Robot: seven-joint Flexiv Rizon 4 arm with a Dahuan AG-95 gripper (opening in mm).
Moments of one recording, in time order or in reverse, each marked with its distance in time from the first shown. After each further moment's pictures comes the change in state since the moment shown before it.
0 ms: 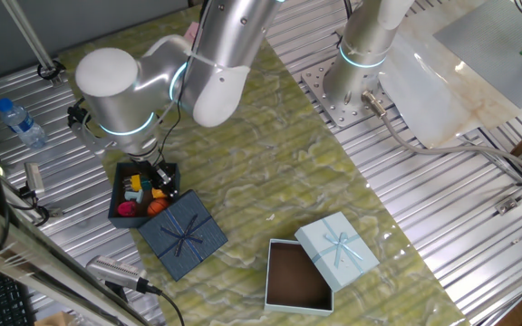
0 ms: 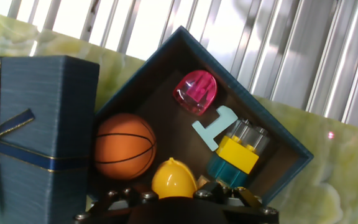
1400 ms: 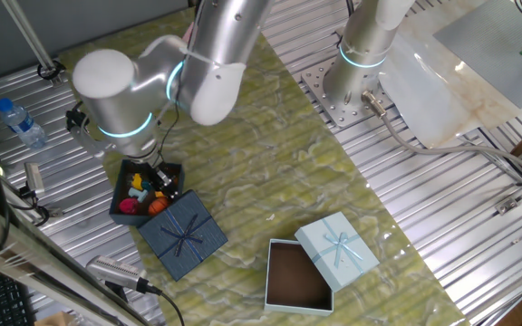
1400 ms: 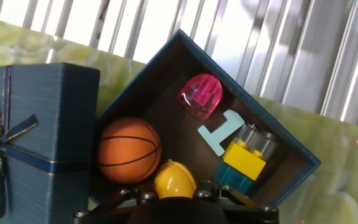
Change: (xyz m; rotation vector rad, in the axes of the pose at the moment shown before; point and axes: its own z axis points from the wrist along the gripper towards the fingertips) arm -0.002 0.004 0.002 0.016 0.001 -0.055
